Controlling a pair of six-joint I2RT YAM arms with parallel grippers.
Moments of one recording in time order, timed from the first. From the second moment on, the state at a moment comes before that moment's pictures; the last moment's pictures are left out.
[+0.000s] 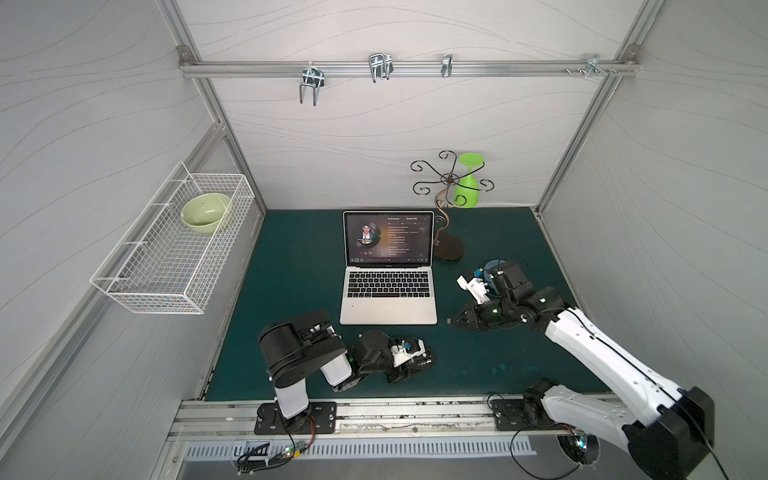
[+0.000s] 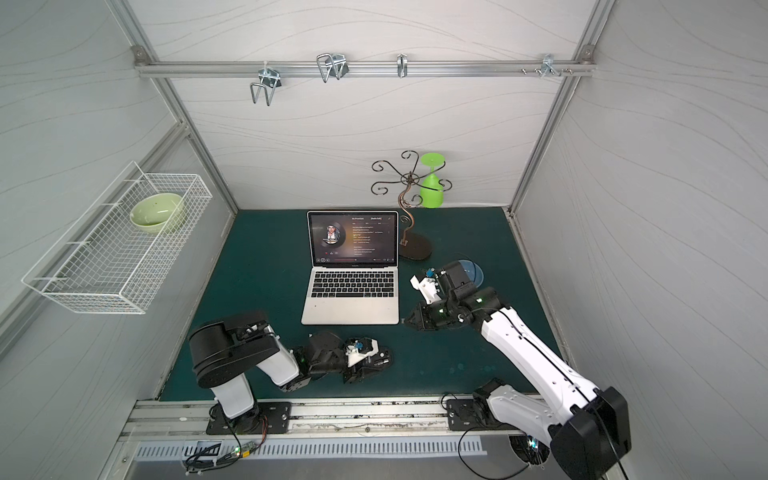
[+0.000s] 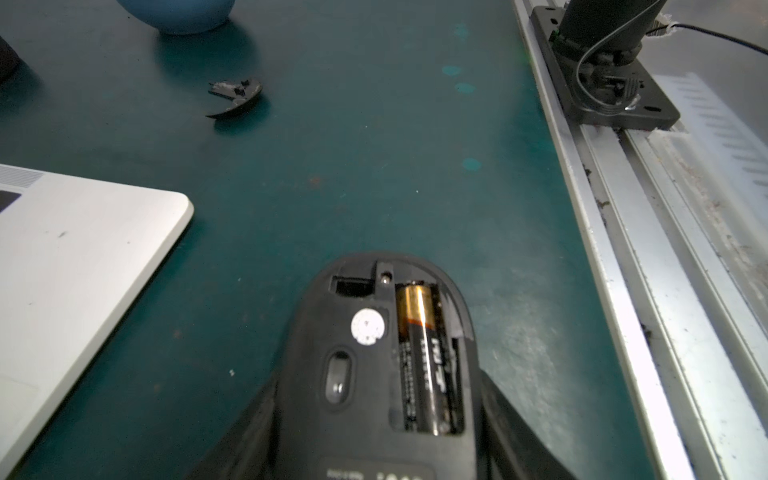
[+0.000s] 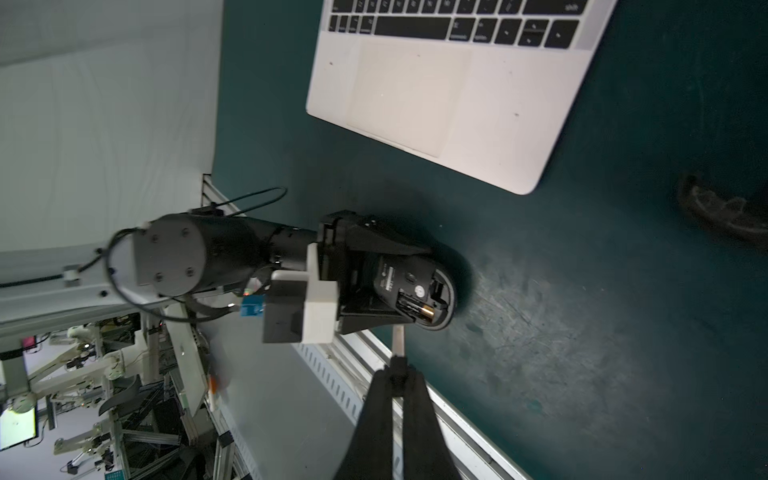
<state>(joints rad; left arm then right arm) -0.98 1.76 0.24 1.00 0.35 0.17 0.58 1.08 0.85 -0.83 -0.55 0.38</state>
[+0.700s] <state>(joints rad) -1.00 1.74 0.31 0.88 0.34 0.17 0.80 1.40 0.83 -0.80 -0.44 0.41</state>
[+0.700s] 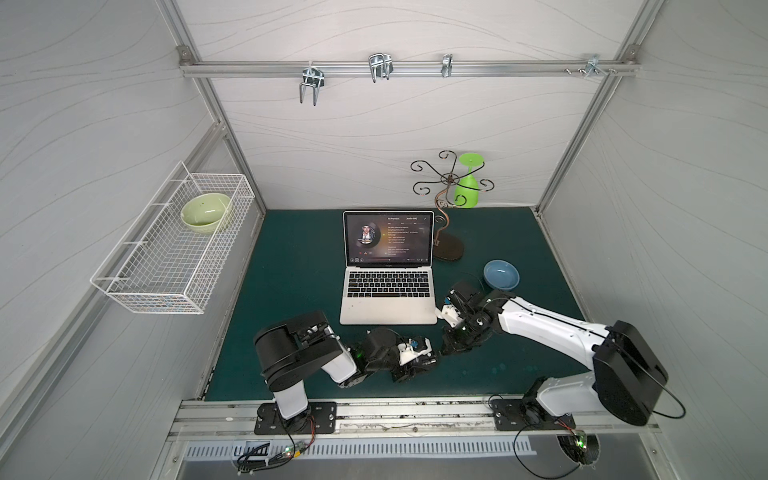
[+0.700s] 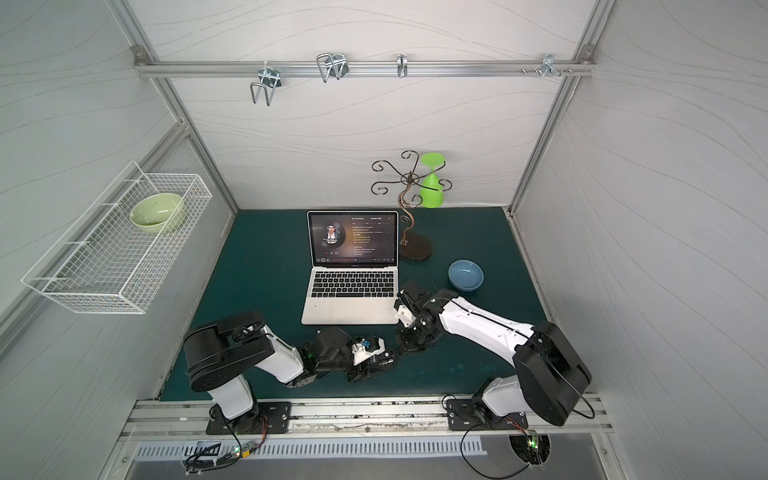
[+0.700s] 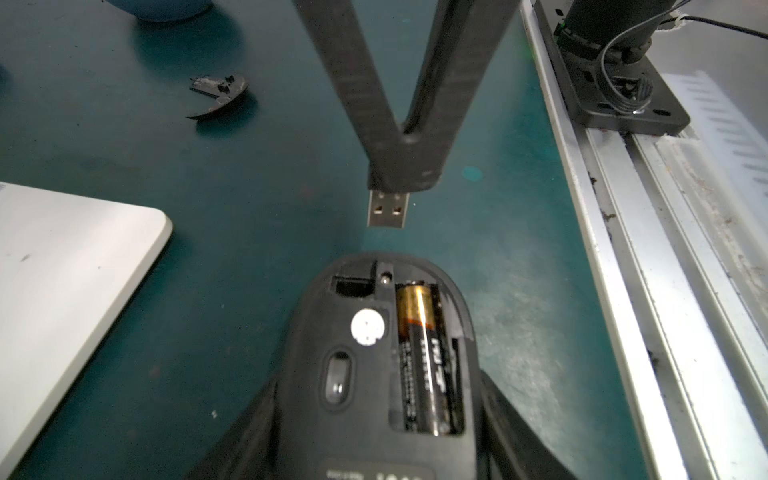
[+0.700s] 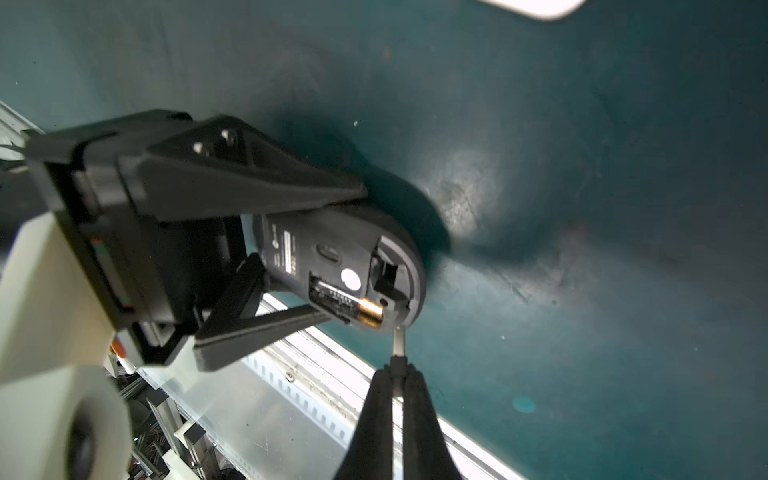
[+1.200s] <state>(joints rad) -1.02 1.74 0.29 0.91 0.32 0.17 0.81 1.52 0.89 -0.76 -0.44 0.44</state>
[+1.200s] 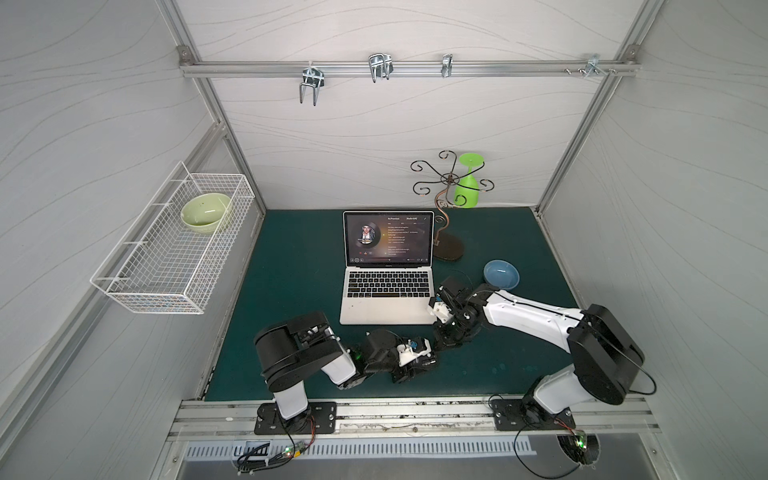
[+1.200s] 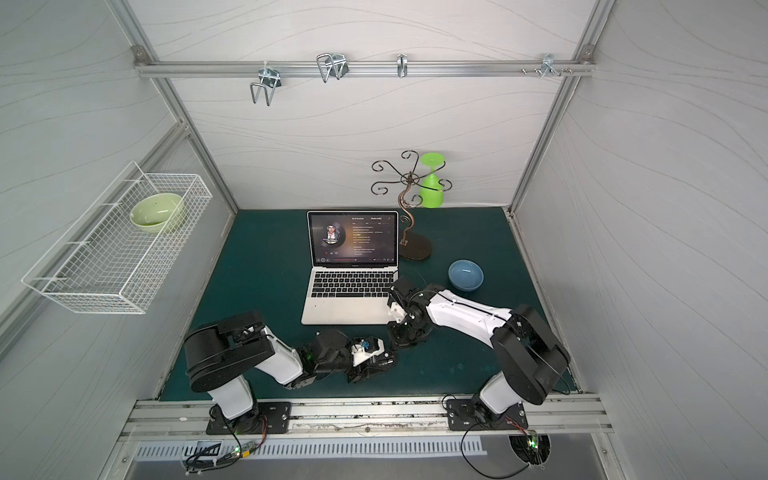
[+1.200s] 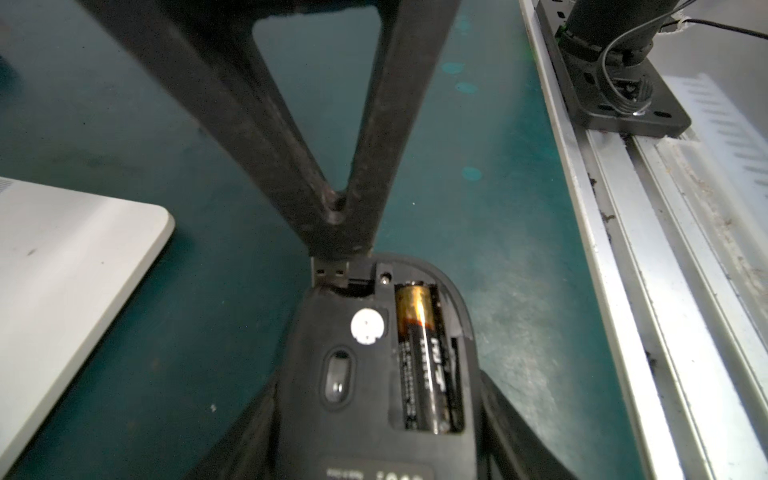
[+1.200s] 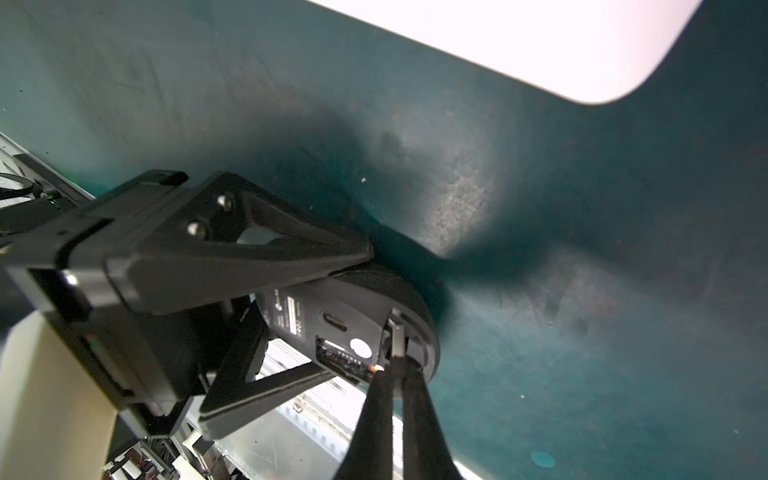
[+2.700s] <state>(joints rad) -1.02 1.74 0.27 0.93 0.29 0.16 0.92 1.50 0.88 -0.75 -0.33 0.53</state>
